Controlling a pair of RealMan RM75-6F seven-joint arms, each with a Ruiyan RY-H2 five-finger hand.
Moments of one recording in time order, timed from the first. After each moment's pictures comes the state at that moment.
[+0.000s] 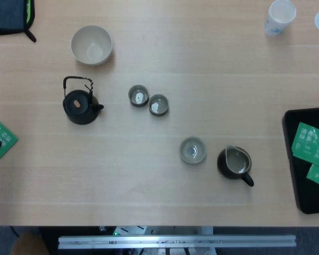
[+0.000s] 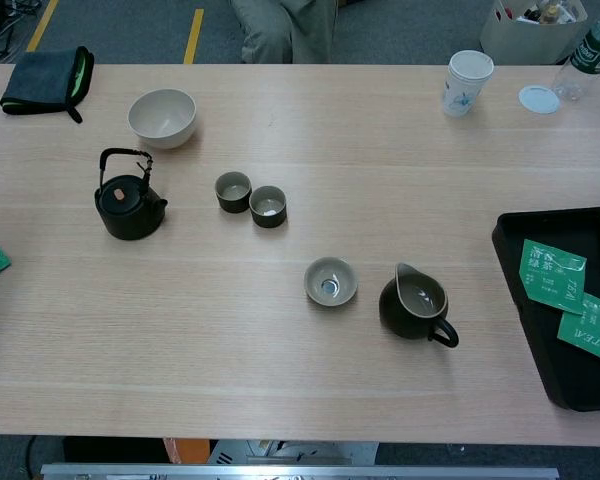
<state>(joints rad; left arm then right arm) -0.13 -1.08 -0.04 -1.72 1.47 1.43 0.17 0.07 -1.10 0.05 -1.58 -1.55 1.51 -0.01</state>
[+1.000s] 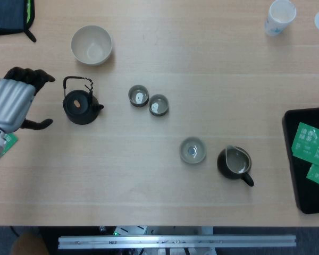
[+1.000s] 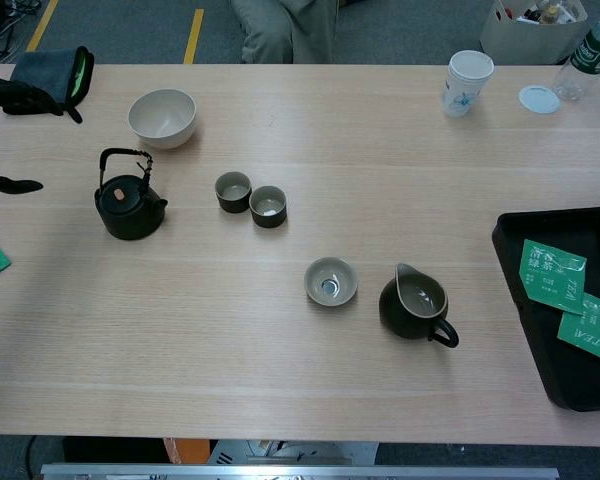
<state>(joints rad) -0.45 -1.07 -0.13 -1.73 1.34 0.98 0.21 0.15 -1.07 0.08 -1.64 -1.59 1.47 -0.07</state>
